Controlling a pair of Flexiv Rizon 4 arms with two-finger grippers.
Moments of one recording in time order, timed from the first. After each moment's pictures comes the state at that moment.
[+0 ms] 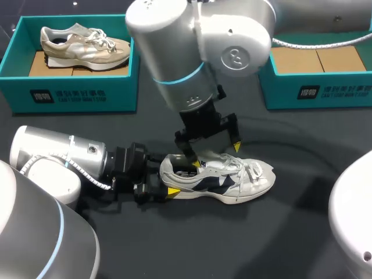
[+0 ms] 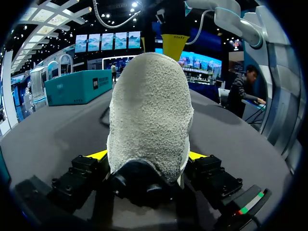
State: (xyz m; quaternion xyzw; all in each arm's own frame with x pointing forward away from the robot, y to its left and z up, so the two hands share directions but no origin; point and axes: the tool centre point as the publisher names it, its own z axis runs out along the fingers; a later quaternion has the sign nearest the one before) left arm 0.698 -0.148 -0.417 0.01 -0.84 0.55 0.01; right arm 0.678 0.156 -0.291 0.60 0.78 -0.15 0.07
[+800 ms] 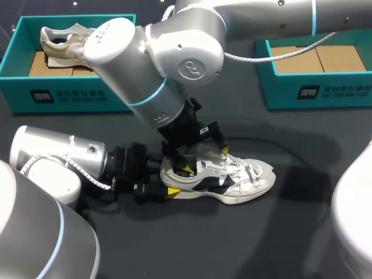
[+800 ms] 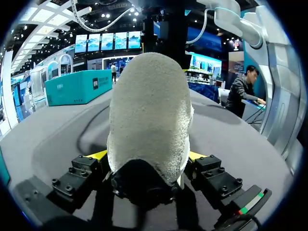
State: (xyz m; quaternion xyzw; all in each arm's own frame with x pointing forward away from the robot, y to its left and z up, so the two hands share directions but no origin) left arm 0.698 -0.148 -0.417 0.01 -0.84 0.55 0.01; right arm 0.684 0.175 -0.316 0.63 0.74 -0.19 0.14
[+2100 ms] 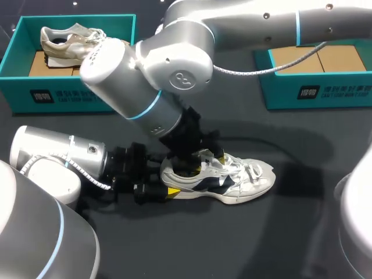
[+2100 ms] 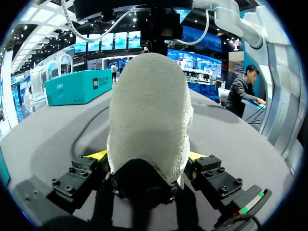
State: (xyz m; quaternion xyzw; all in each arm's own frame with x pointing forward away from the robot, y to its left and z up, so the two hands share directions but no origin) left arm 0.698 -0.148 -0.417 0.01 -0.84 0.55 0.01; right arm 0.683 0.158 -0.334 0.66 0.69 -0.22 0.18
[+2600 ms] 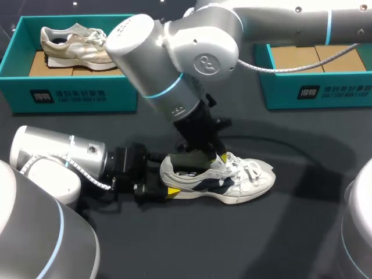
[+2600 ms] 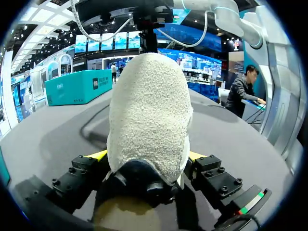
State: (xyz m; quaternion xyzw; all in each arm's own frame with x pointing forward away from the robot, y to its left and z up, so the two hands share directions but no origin) left arm 0.698 -0.148 -0.417 0.01 -0.84 0.55 0.01; right arm 0.689 0.139 -0.321 0.62 0.74 -0.23 0.11
